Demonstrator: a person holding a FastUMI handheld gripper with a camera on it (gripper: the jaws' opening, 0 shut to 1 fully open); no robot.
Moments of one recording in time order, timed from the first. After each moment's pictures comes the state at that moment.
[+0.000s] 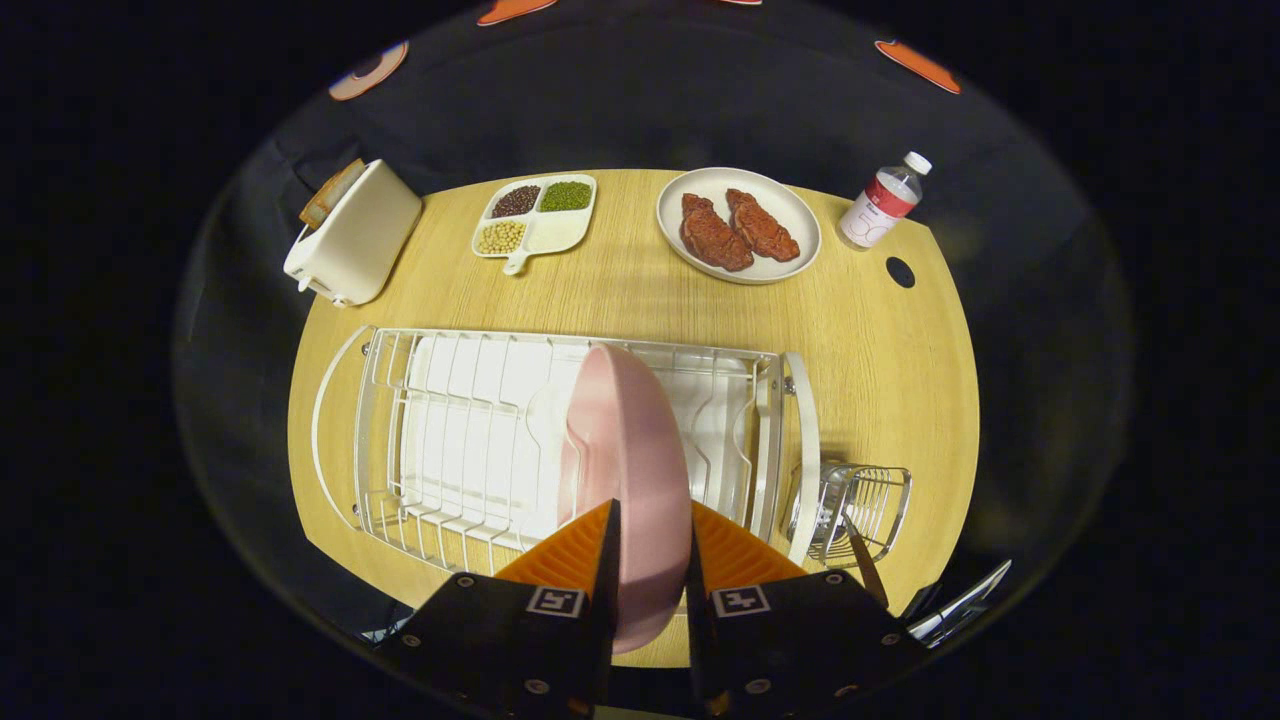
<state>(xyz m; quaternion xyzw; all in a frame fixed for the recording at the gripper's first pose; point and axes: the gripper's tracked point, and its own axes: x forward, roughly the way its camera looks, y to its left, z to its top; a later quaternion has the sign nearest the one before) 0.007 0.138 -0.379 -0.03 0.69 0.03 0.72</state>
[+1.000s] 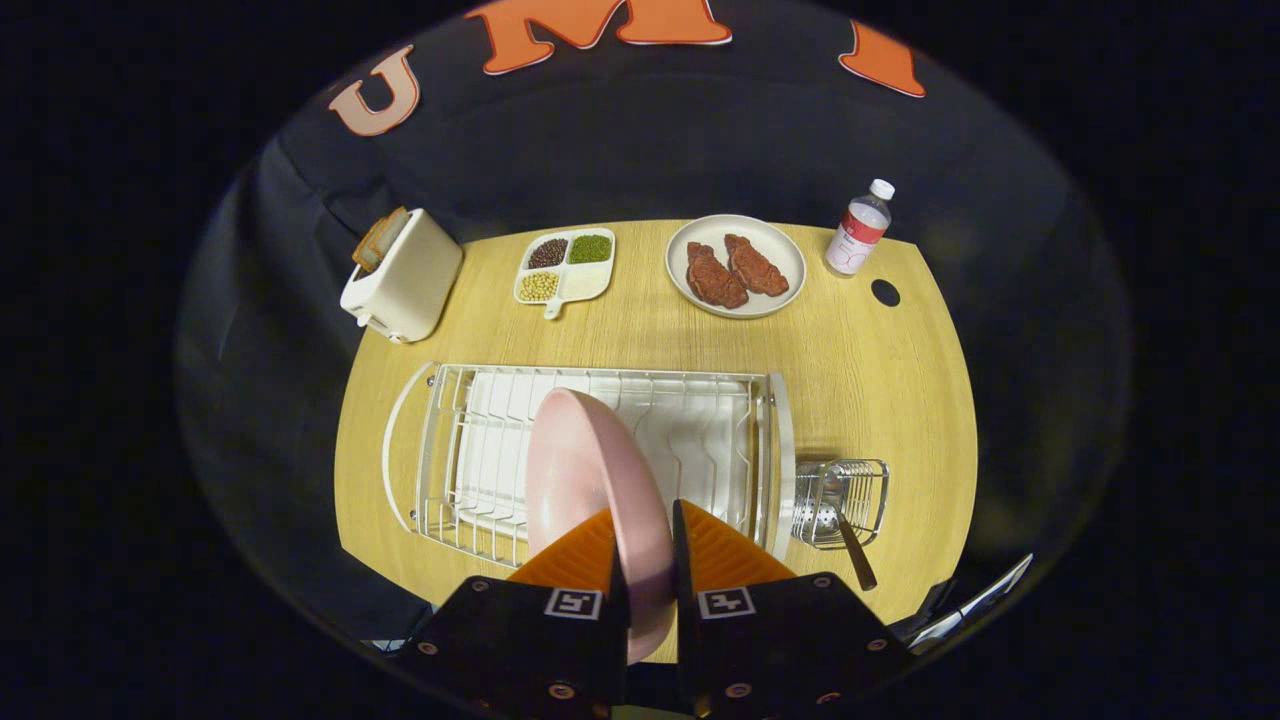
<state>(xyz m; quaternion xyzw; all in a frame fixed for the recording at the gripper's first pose) 0.009 0.135 -0.304 0.02 0.64 0.06 0.76</state>
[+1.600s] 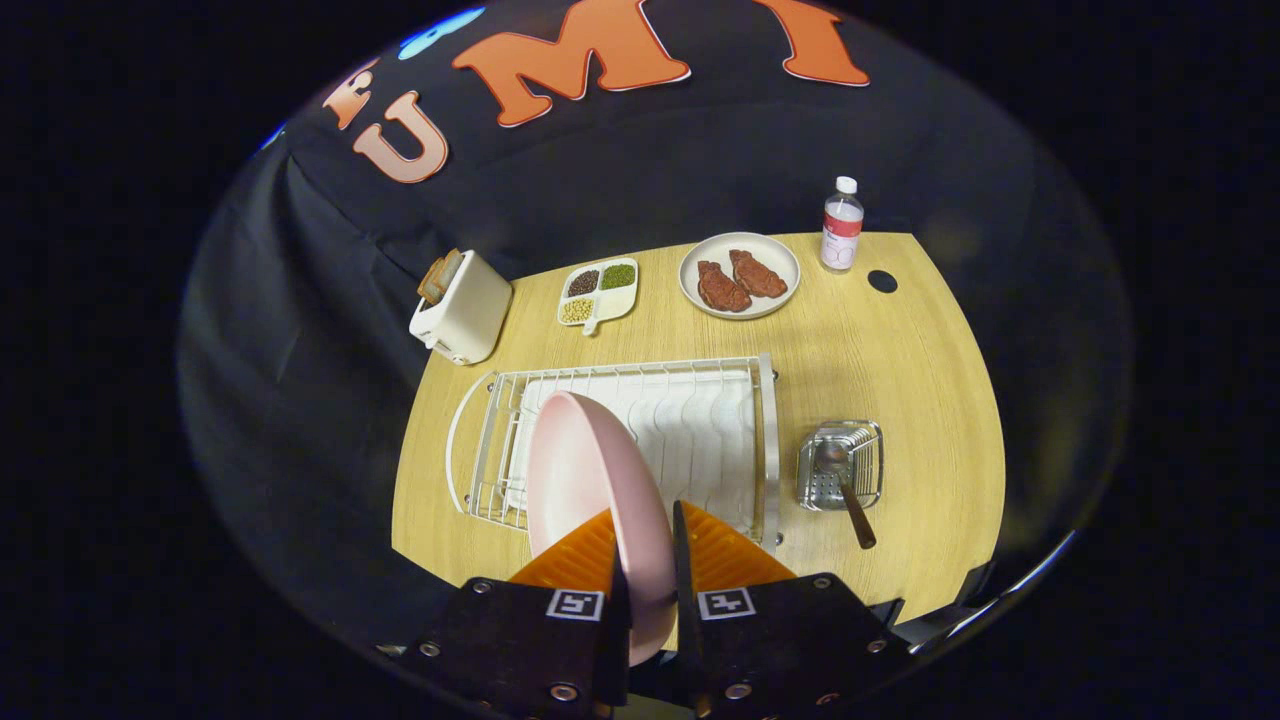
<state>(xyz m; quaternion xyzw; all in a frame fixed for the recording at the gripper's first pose) -0.046 0.105 -0.268 0.10 0.61 0.09 0.78</state>
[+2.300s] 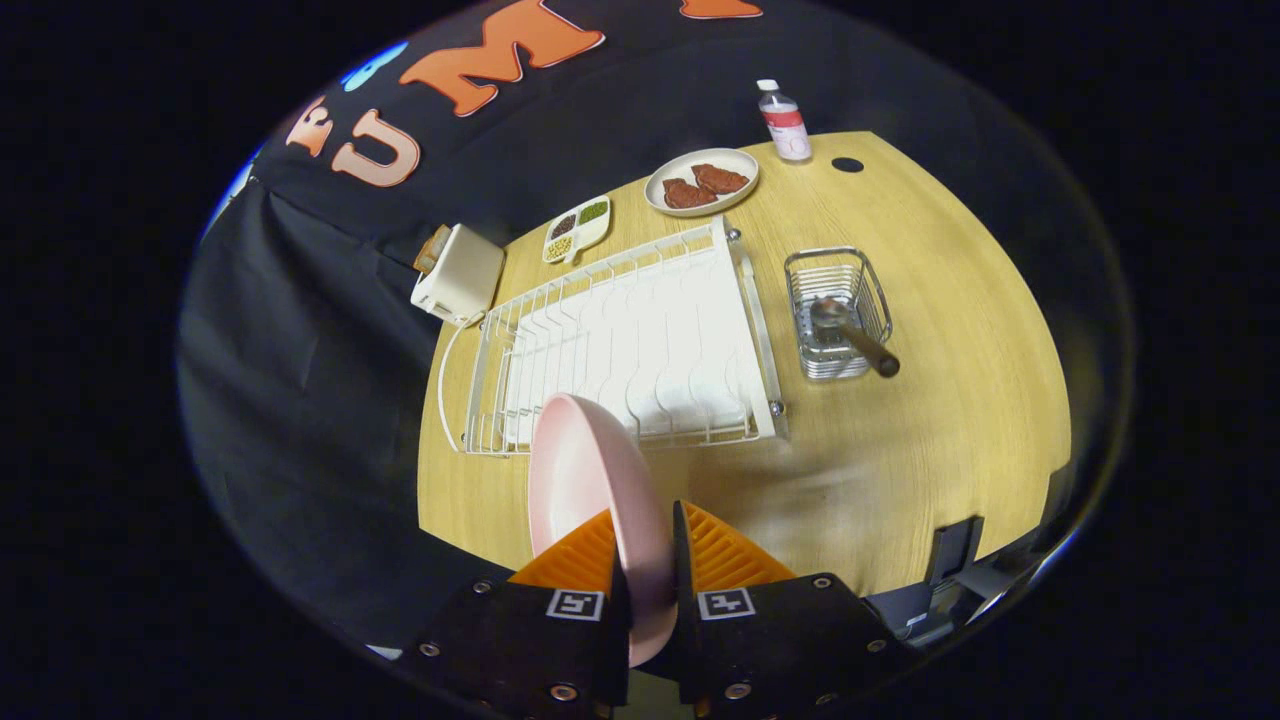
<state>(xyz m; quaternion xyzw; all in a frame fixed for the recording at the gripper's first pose) -0.169 0.088 -0.320 0.20 0.64 0.09 0.74</state>
